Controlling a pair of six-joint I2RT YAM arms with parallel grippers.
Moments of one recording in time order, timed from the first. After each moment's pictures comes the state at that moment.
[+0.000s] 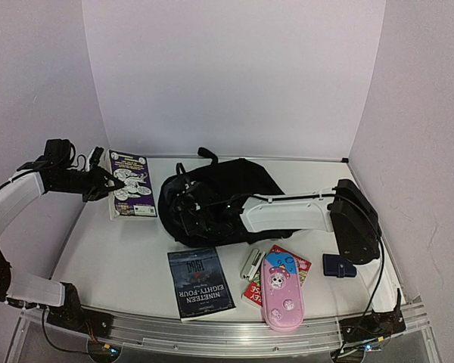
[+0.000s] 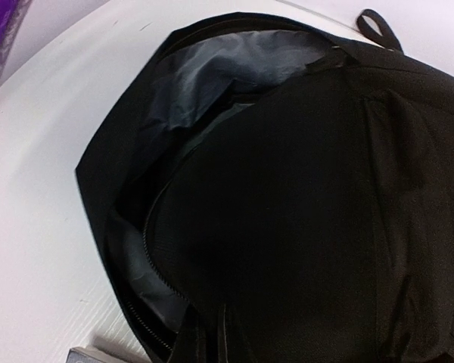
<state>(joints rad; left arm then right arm) 0.02 1.20 0.98 -0.60 0.83 -0.33 1.10 2.25 1.78 -0.25 0.42 0.35</state>
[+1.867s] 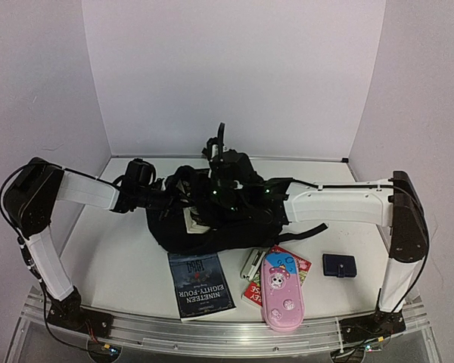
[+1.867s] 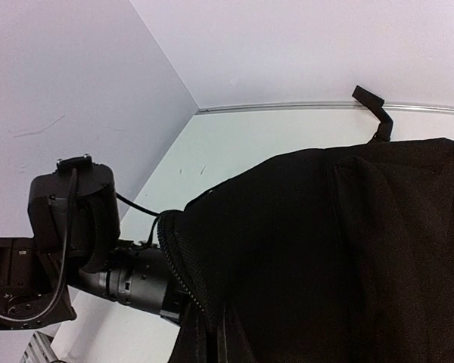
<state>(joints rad) -0.49 1.77 0.95 0.25 0.74 -1.12 1.10 1.92 1.54 0.03 0.40 0.61</state>
